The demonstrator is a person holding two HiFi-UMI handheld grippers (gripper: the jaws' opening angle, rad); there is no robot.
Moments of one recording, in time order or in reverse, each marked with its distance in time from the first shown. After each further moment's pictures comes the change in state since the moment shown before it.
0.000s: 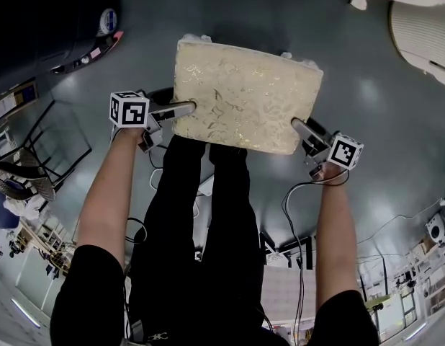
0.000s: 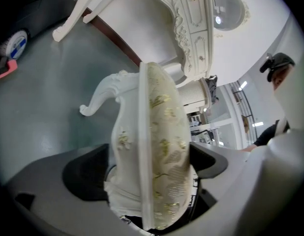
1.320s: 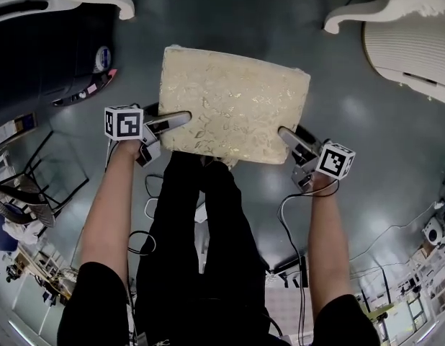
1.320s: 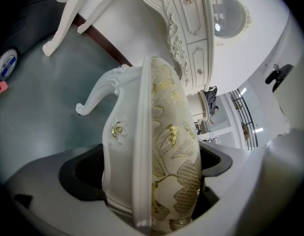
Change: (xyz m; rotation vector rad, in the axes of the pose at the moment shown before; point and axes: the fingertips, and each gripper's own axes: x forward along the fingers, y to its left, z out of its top) left arm 0.013 -0.058 0.105 -0.015 -0.096 -0.017; right arm -0.007 0.057 0.092 -0.102 -0.066 -0.011
